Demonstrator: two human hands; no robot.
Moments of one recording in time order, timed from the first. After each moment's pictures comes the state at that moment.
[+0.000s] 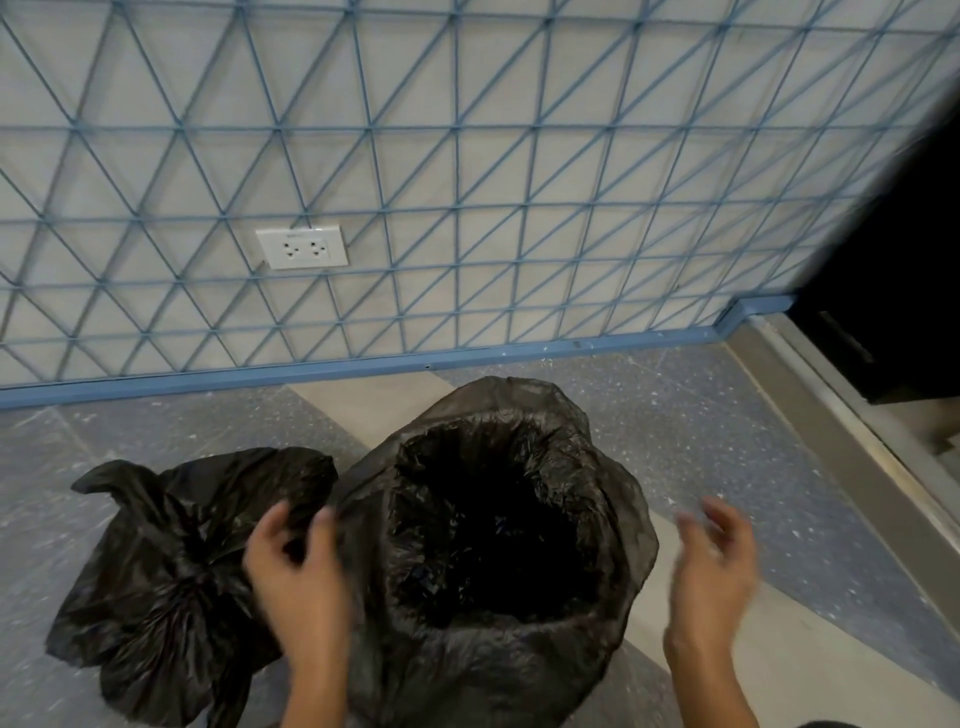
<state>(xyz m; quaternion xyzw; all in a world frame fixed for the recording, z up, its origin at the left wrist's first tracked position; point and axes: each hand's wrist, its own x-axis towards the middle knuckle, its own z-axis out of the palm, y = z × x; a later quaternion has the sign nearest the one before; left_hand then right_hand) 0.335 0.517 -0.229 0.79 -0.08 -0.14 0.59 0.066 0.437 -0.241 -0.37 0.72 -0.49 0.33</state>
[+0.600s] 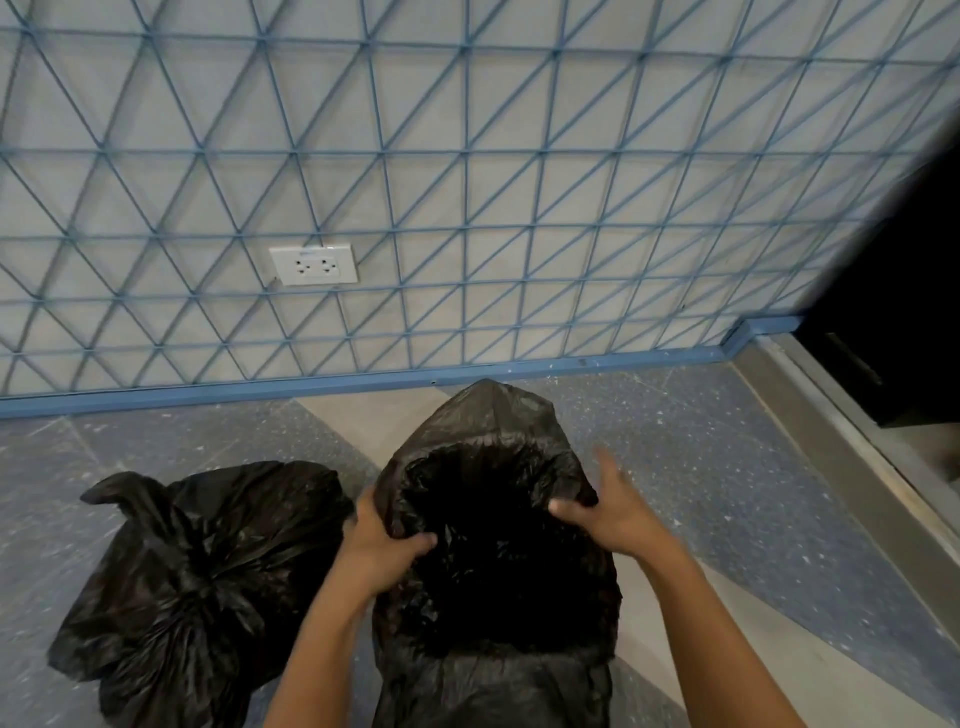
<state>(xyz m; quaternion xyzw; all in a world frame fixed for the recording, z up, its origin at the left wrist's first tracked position) 0.348 0.469 -0.229 0.80 -0.29 -0.44 0.28 0.105 0.354 -0.215 -0.66 0.61 -0.06 0.44</state>
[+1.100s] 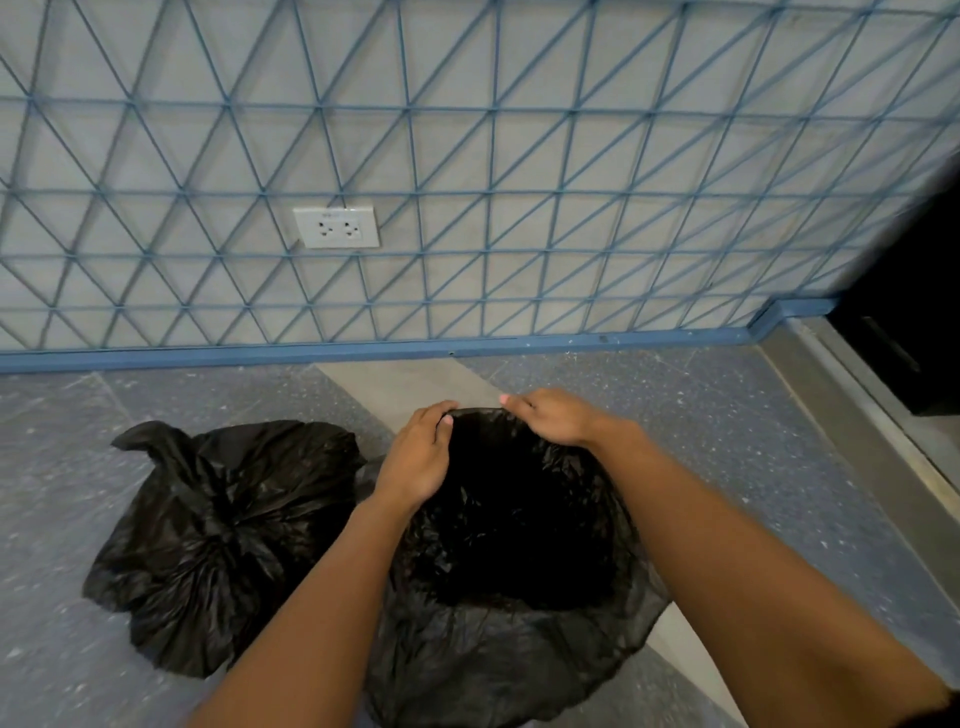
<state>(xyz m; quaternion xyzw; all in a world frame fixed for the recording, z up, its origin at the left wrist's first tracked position) 0.339 0.423 -0.236 0.75 -0.50 -0.28 0.32 0.185 0.297 -0.213 -0.85 0.43 0.10 0.28</state>
